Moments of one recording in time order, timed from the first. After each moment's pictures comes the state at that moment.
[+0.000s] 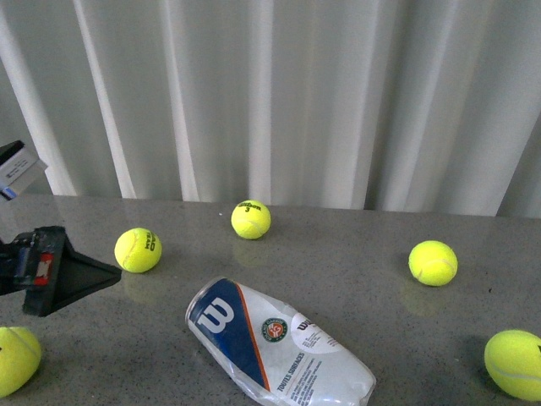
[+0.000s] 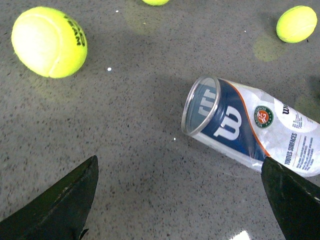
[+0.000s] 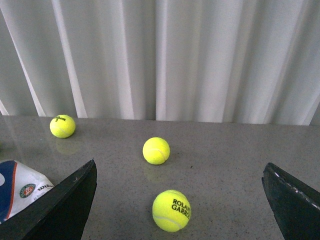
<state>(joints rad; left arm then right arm) 0.10 1.76 0.78 0.24 0.61 0.15 0.00 0.00 0.00 0.00 0.00 0.00</state>
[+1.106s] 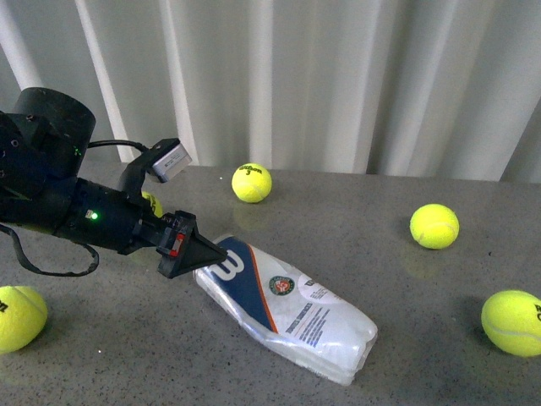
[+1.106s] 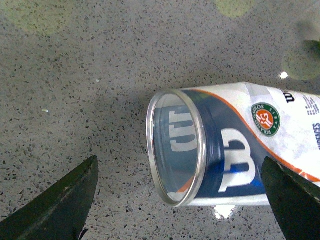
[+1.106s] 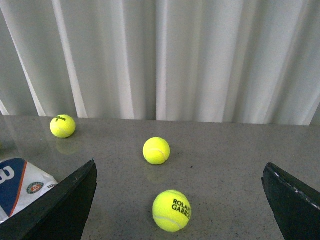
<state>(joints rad) -0.08 2.20 1.25 0.06 0.70 0.37 0.00 0.00 0.00 0.00 0.00 0.00</state>
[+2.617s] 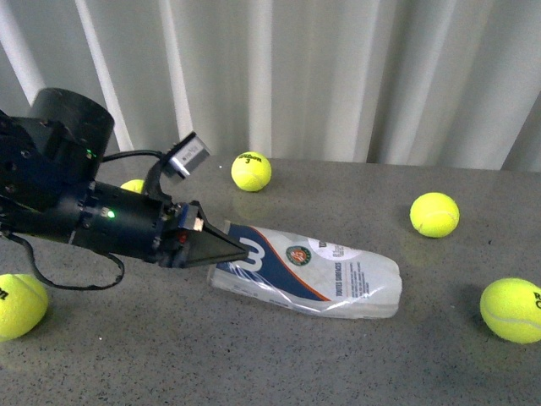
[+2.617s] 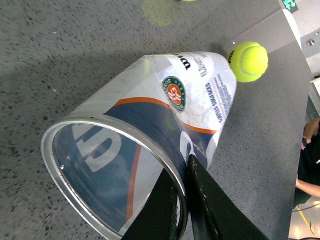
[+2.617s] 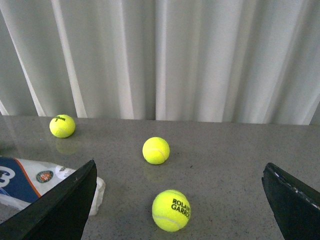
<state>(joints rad) -0.13 2.17 1.15 0.13 0.89 0.10 0.00 0.00 0.00 0.00 0.00 0.00</state>
